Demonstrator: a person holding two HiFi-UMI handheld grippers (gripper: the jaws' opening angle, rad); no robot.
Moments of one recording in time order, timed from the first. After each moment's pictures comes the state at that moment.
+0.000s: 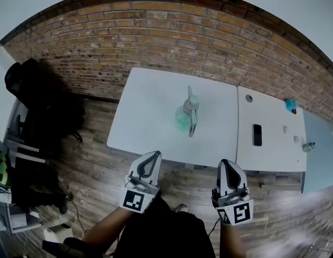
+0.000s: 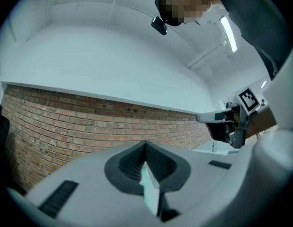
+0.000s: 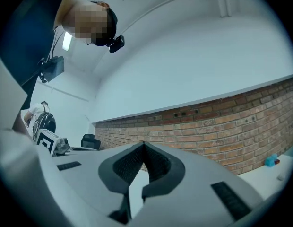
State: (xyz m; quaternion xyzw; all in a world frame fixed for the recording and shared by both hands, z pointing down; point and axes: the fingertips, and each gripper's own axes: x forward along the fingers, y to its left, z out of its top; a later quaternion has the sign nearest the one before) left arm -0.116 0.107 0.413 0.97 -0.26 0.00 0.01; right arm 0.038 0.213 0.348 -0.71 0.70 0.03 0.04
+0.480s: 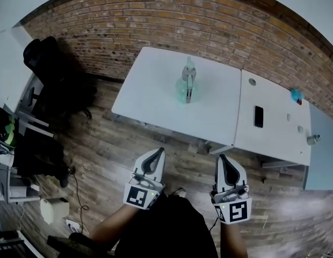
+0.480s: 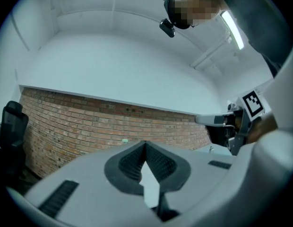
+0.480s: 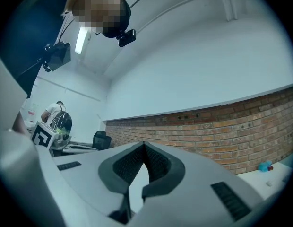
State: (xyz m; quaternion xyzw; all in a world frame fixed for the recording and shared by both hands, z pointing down) left arm -0.124 0.273 0.414 0.95 -0.31 -0.03 0.00; right arm 0.023 0.354 0.353 -0.68 0.73 0.05 0.01
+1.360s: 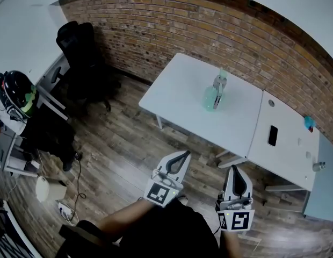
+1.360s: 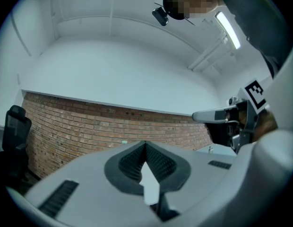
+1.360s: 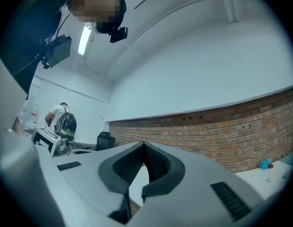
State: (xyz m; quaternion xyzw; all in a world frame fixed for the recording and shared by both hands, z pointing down) left arm -0.148 0.316 0.419 0.95 -0.32 -0.03 0.02; right arm -0.034 0.389 0.353 -0.67 0.74 0.05 0.01
